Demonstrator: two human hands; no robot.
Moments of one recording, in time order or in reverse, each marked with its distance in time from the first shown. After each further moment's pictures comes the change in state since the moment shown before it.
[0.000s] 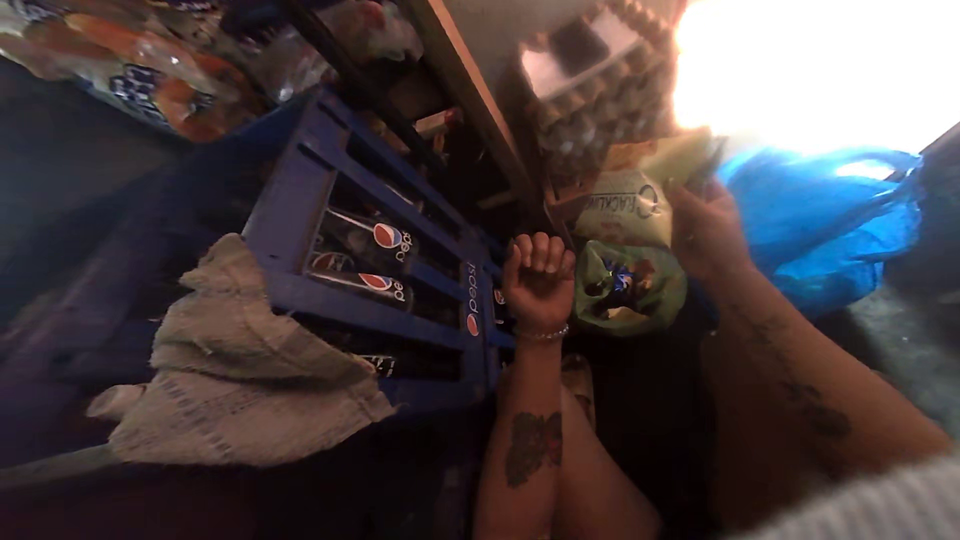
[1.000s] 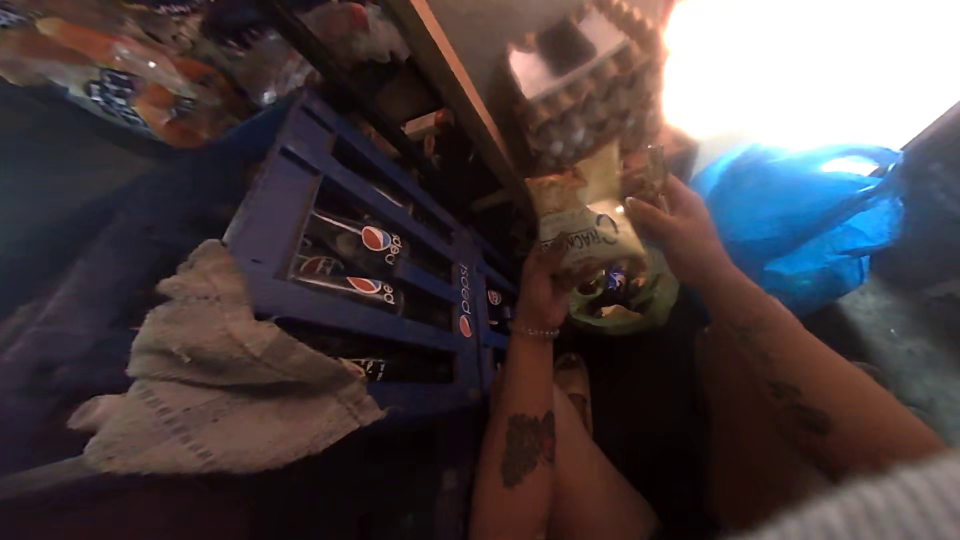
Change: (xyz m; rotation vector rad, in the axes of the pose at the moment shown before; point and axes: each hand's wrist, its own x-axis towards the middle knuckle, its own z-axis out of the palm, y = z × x) left_hand -0.008 -0.005 0.009 0.645 0.389 -0.371; right_hand -0.004 -0.002 -0.002 -0.456 -0.194 -0.028
